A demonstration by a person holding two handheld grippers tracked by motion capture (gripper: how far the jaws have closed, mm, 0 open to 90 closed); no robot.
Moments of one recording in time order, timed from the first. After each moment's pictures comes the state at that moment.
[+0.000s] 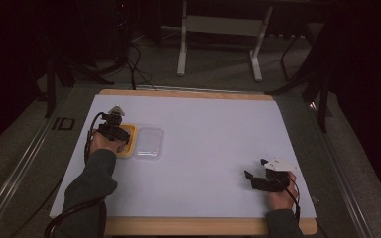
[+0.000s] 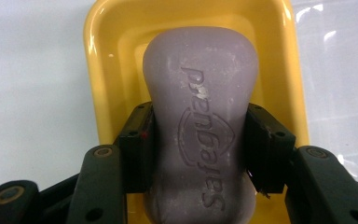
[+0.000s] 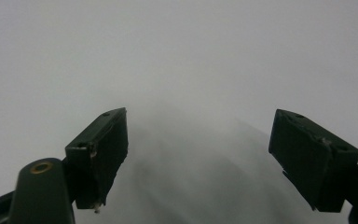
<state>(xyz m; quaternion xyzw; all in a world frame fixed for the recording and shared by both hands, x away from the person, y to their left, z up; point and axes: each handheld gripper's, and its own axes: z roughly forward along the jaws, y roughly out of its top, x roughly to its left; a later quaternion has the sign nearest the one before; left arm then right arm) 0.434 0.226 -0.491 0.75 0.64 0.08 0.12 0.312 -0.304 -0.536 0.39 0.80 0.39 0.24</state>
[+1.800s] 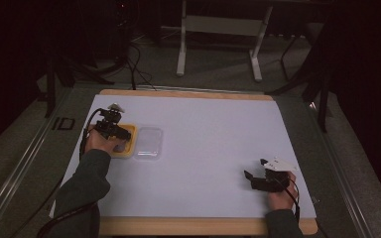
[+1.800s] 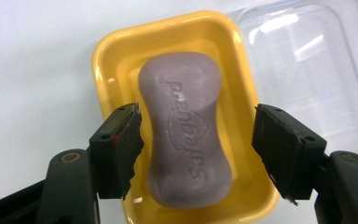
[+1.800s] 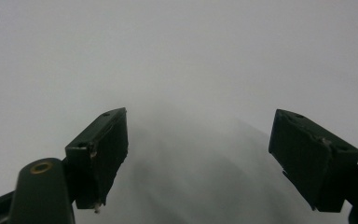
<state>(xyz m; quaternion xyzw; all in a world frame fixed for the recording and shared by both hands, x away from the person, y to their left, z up) 0.420 0.225 -0.461 0.78 0.60 0.11 0.16 0.312 -0.304 -0.536 0.39 0.80 0.39 0.24</state>
